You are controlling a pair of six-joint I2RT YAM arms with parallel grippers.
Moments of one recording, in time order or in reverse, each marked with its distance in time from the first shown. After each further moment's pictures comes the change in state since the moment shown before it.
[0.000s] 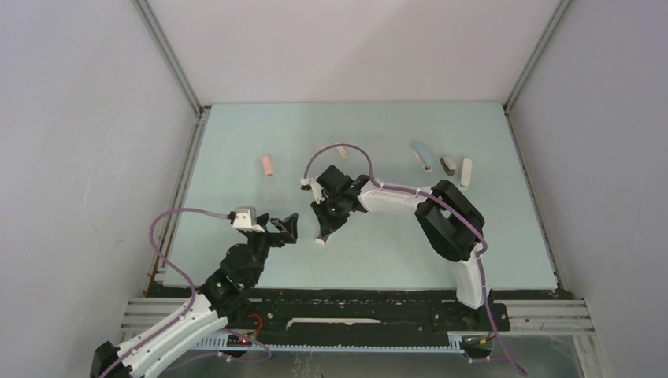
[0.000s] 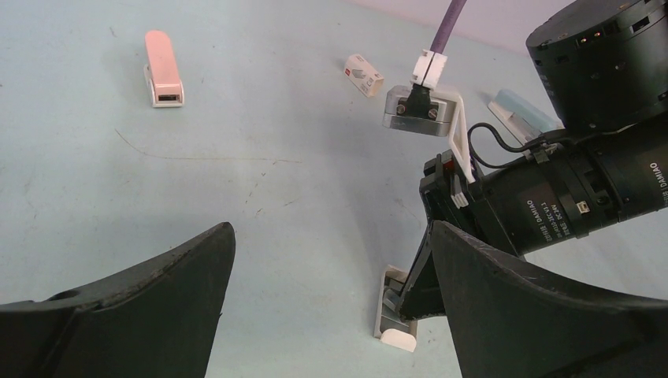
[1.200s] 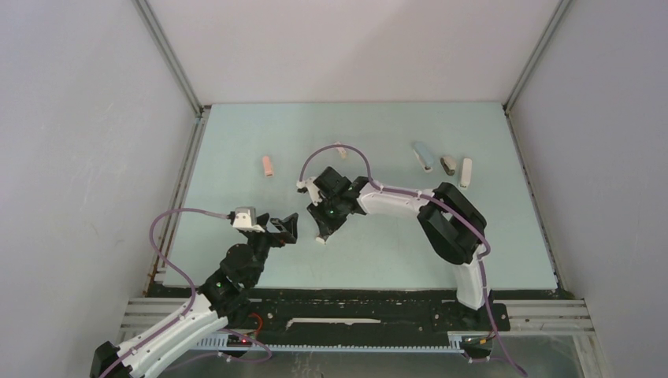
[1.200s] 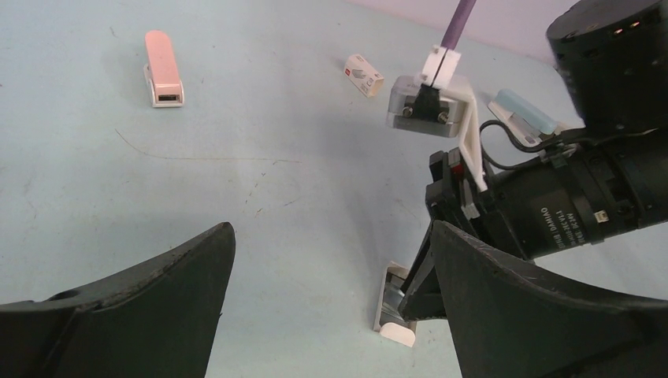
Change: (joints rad) left arm 0.000 0.000 0.000 0.000 0.000 0.000; right arm 0.032 -0.015 0.000 -0.005 0.060 -0.074
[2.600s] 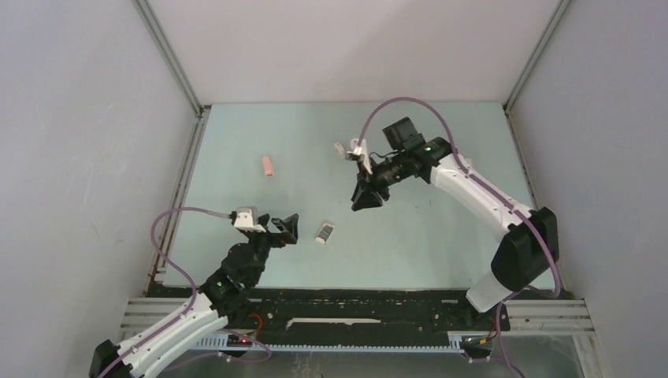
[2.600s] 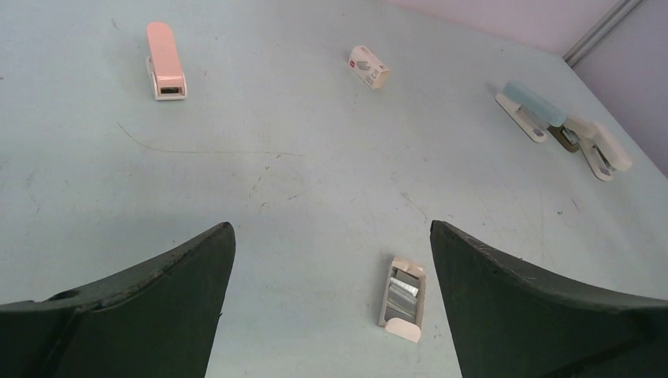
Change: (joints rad) left arm 0.000 0.017 0.000 -0.001 0.000 -0.001; right arm -0.313 -0.407 0.029 -0.363 -0.638 -0.645
